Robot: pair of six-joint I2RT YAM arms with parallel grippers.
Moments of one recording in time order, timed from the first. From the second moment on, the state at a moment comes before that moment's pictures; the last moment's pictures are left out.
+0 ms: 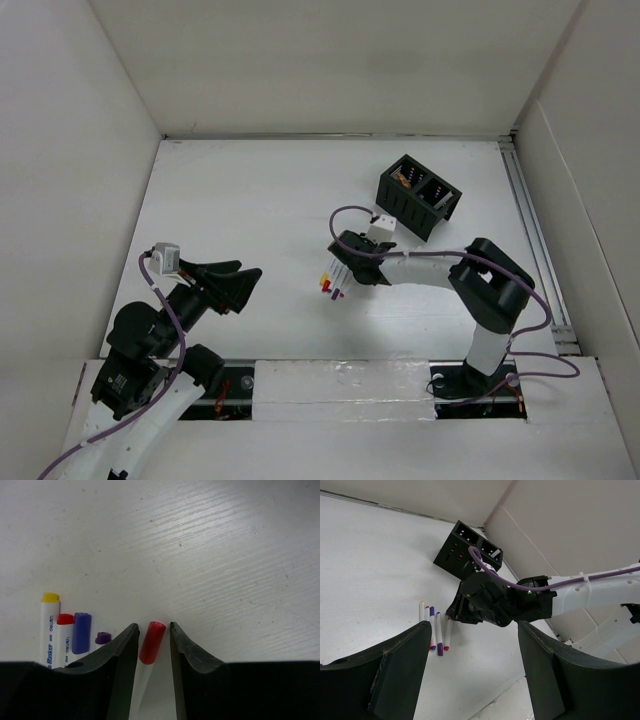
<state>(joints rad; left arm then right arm) -0.56 0.16 0.69 -0.48 0.06 -0.60 0.87 1.80 1.02 -0.35 0.70 1.09</state>
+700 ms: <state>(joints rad) -0.56 0.16 0.69 -0.48 0.06 -0.60 0.90 1.82 1.04 -0.31 0.66 1.08</state>
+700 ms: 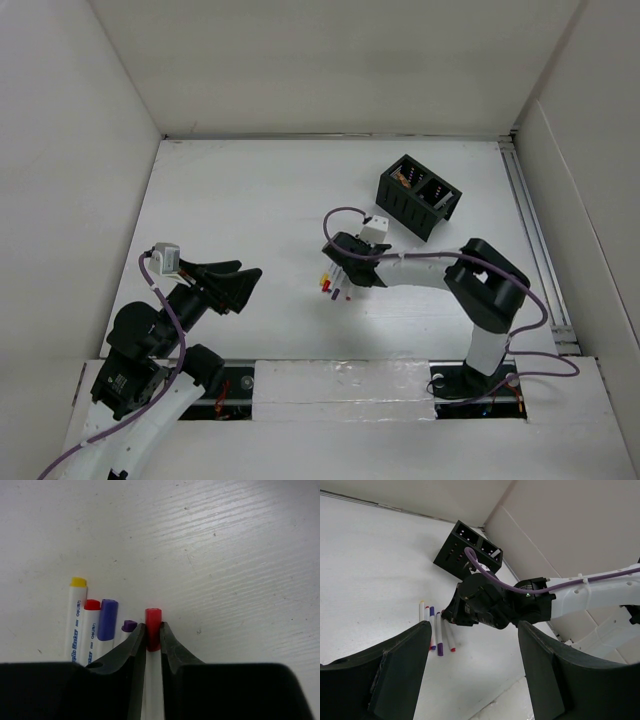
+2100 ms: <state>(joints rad) -0.56 0.16 0.69 -0.48 0.06 -0.60 0.30 1.50 1.37 -0.41 1.05 0.97</state>
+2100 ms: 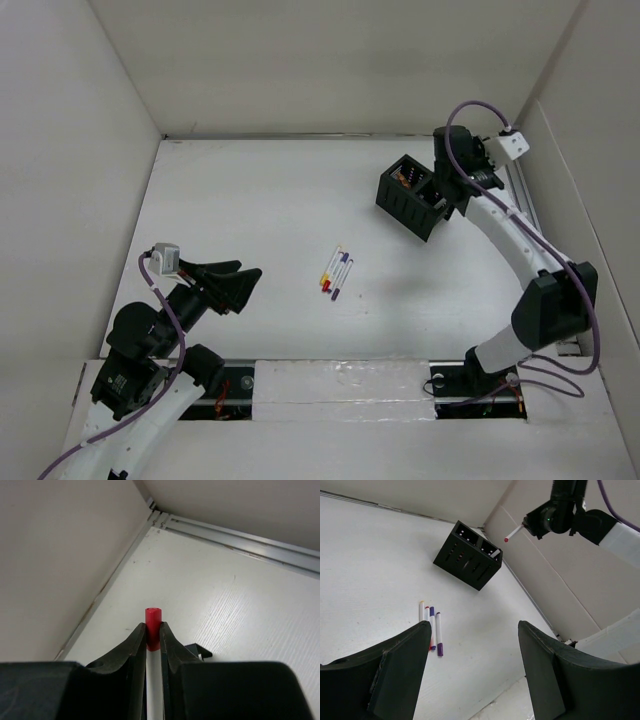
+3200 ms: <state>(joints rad) -0.56 0.16 0.69 -0.48 0.06 -0.60 0.38 1.93 1.55 -0.59 1.29 1.02</state>
